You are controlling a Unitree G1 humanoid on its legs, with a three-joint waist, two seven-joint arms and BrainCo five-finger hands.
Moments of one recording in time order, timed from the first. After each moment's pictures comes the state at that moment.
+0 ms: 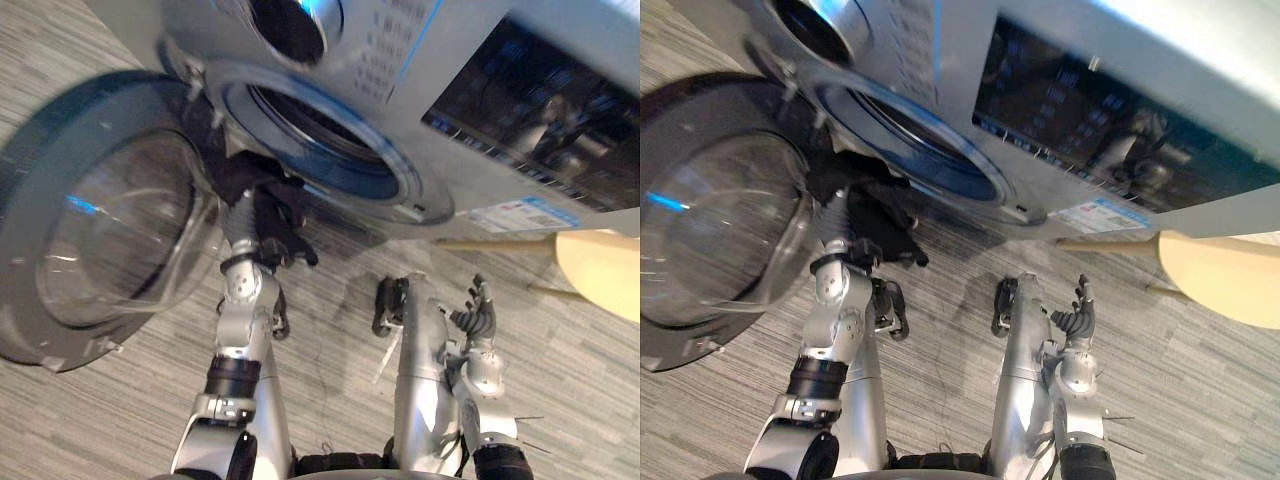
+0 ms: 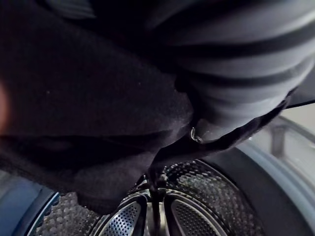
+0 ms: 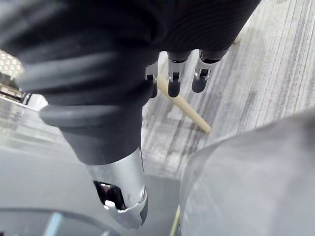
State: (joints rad) left arm -0.50 0.03 0.01 0.13 -0.41 -0.14 0.38; right arm -0.01 -0.03 -0.15 0.22 0.07 -0.14 -0.31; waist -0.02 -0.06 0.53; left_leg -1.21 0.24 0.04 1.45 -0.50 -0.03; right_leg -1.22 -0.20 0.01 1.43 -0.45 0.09
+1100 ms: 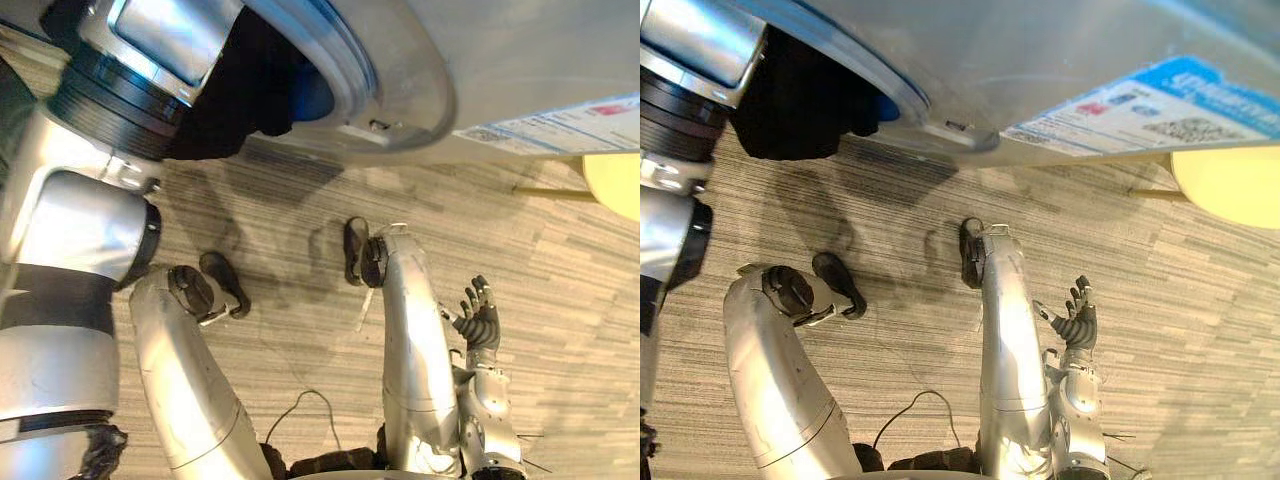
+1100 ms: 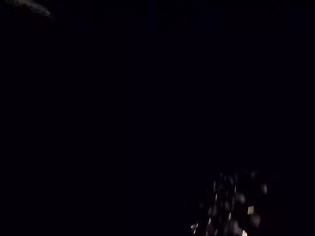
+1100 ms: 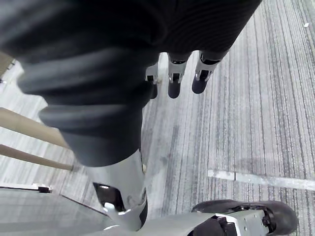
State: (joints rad) left arm -1.74 0.65 -0.67 0.42 0.34 -0.11 0.38; right arm 0.13 0.02 -0.14 0.10 0.15 -0.21 -0.17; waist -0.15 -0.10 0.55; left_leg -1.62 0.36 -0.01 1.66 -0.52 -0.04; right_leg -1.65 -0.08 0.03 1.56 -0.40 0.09
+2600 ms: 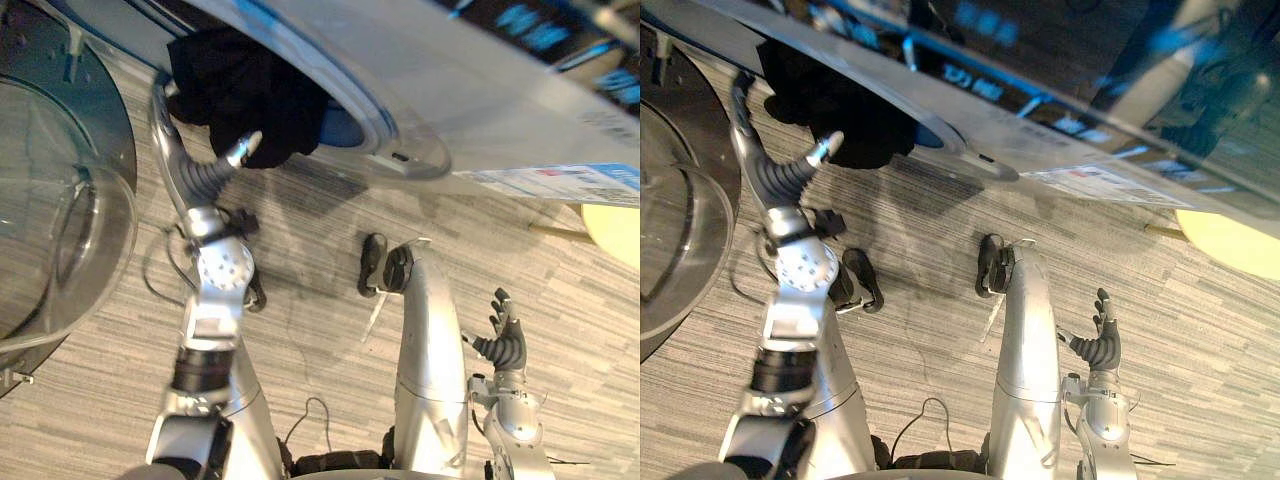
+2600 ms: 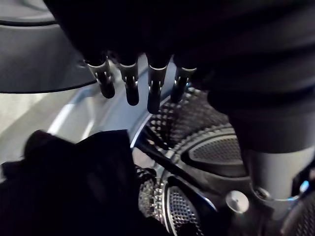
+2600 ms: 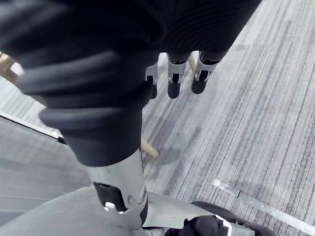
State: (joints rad) left arm -0.39 0.05 0.04 -0.13 0.36 0.01 0.60; right arm 0.27 -0.13 -0.09 0.04 0.02 -0.22 -0.25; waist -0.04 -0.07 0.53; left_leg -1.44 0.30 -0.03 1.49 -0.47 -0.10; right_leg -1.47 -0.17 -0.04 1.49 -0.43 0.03
